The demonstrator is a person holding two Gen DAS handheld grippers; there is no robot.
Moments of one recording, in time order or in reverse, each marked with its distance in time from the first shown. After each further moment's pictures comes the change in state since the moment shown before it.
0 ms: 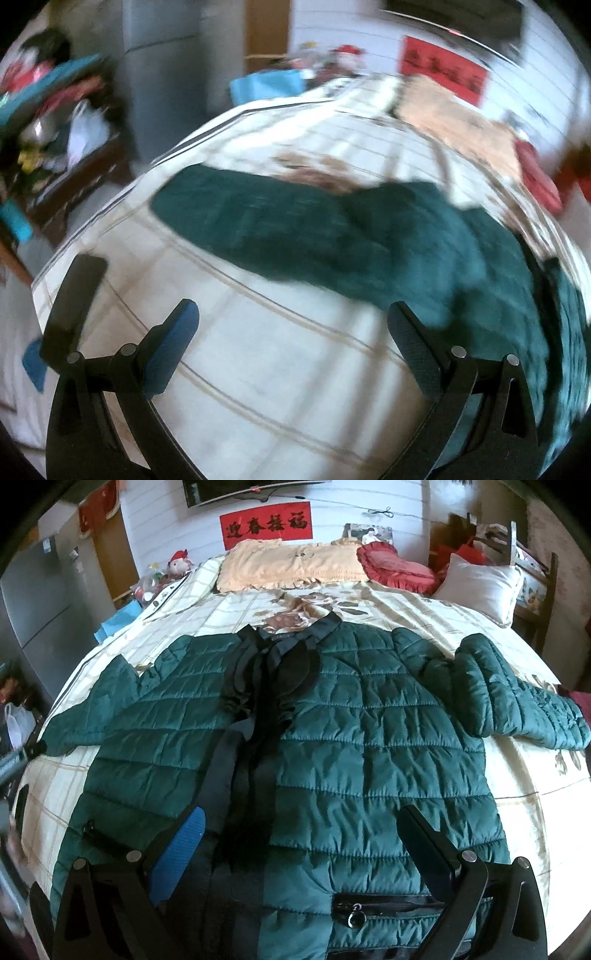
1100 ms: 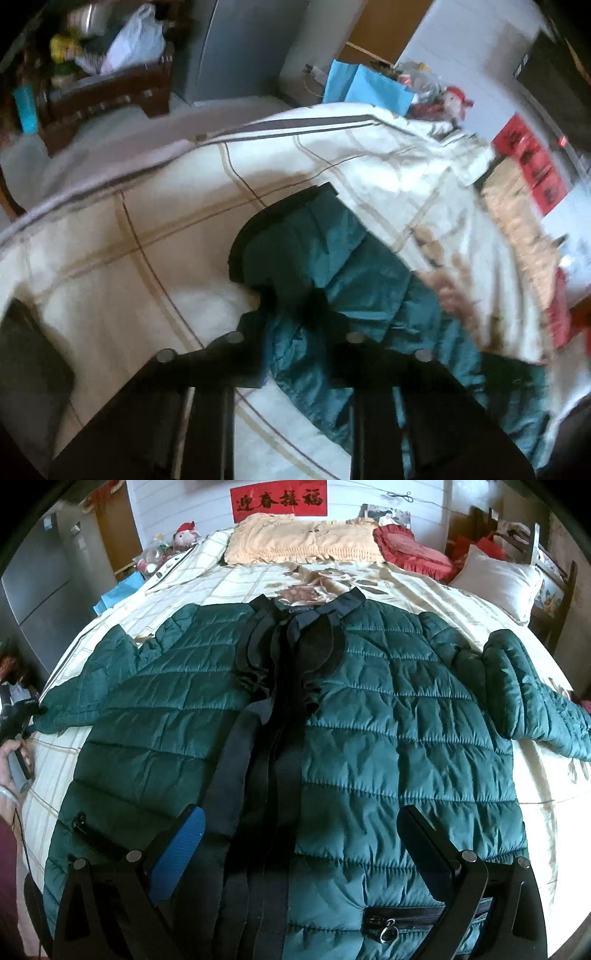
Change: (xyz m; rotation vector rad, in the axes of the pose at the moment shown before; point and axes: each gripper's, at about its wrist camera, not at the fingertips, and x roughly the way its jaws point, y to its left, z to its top) left arm 0.154 0.137 0.083 -0.446 0.041 -0.117; right arm 0.027 0.018 0.007 -0.042 0.090 -0.007
